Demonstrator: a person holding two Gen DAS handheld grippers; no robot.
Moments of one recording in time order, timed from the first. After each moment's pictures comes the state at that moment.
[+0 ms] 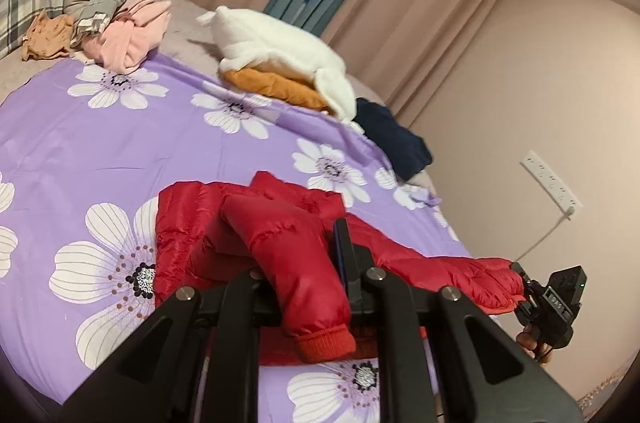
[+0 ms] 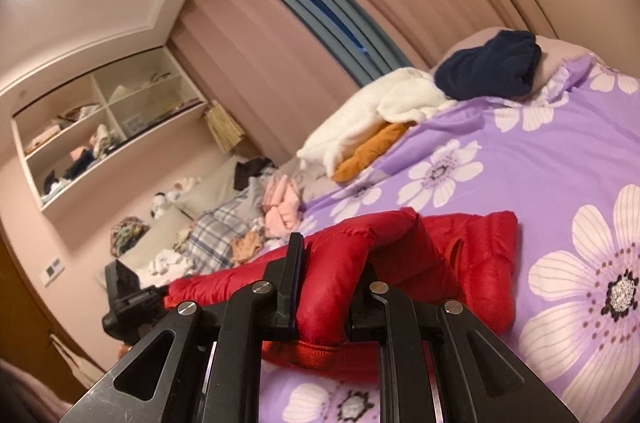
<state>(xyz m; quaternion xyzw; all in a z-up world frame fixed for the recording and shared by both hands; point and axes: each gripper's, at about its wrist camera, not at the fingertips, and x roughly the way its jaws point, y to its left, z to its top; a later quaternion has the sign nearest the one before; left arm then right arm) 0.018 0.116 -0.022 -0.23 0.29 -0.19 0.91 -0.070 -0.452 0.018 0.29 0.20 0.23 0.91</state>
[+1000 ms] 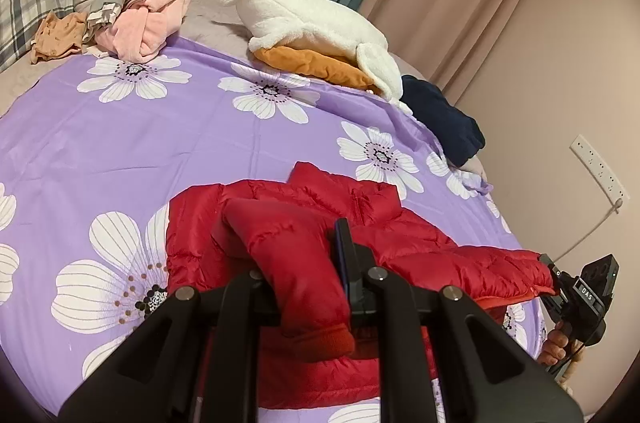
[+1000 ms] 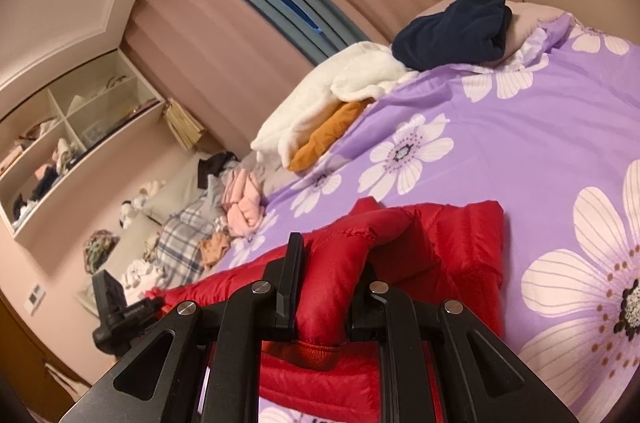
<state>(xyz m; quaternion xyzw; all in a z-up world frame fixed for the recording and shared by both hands) 0.078 0.093 -0.052 -0.19 0.33 -0.13 0.91 -0.016 -0.458 -0.012 0.32 0.26 0.18 0.89</state>
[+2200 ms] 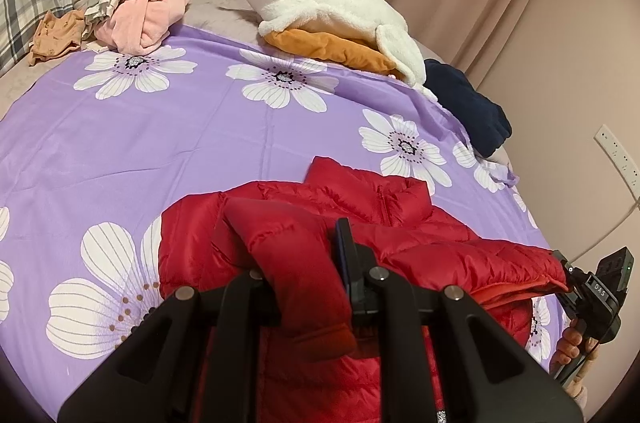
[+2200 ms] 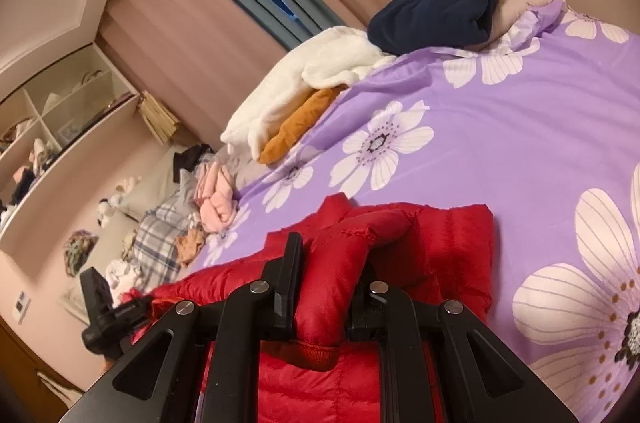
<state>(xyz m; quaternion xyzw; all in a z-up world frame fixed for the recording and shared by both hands) 0.116 0.084 -0.077 -0.17 0.36 -0.11 0.91 0.022 -0.463 -0.030 0.31 0.29 0.15 0.89</state>
